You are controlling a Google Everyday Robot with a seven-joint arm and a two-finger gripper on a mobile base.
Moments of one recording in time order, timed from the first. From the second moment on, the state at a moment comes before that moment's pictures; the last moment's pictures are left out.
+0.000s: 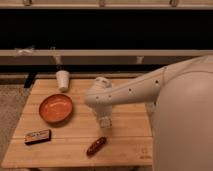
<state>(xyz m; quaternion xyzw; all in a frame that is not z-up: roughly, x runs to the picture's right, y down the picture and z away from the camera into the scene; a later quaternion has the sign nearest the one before) -0.031 0.142 0.774 -0.20 0.19 0.57 0.77</state>
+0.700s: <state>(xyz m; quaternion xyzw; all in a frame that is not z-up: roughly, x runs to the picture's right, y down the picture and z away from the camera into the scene) -0.178 0.077 0.805 -0.22 0.12 0.43 0.87</state>
